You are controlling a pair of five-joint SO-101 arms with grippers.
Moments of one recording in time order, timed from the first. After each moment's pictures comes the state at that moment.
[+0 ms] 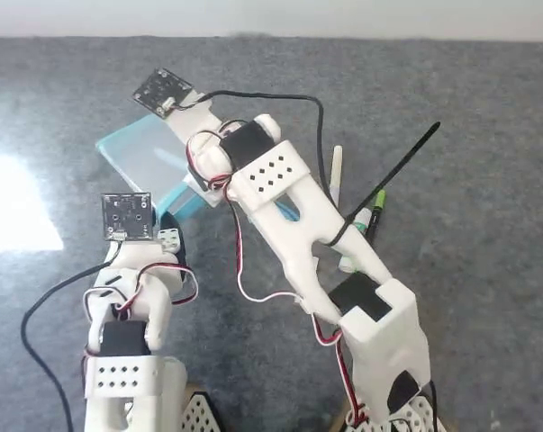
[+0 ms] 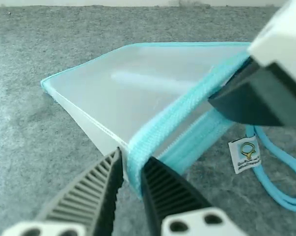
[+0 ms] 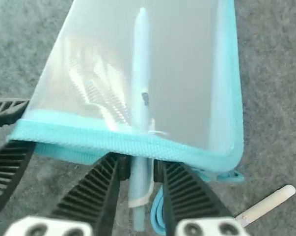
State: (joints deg) left arm -7.6 -79.7 86.4 39.2 5.2; right arm -43.6 25.8 -37.7 81.3 14.0
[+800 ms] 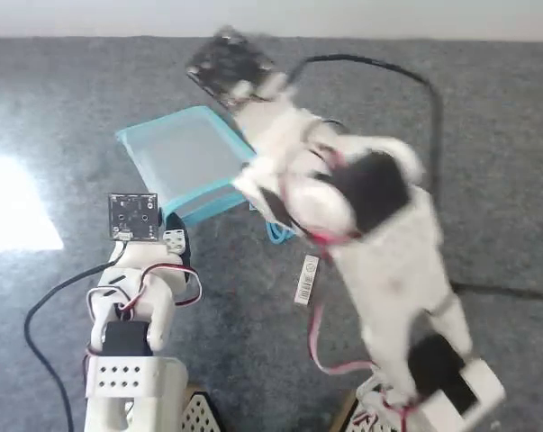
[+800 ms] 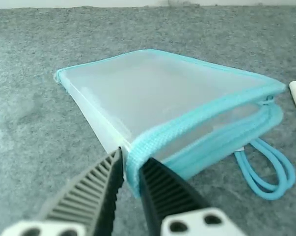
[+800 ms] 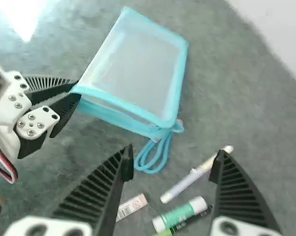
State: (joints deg) left arm -6.2 -79.7 86.5 39.2 4.9; right arm -38.3 -9.8 -36.3 100.6 14.1
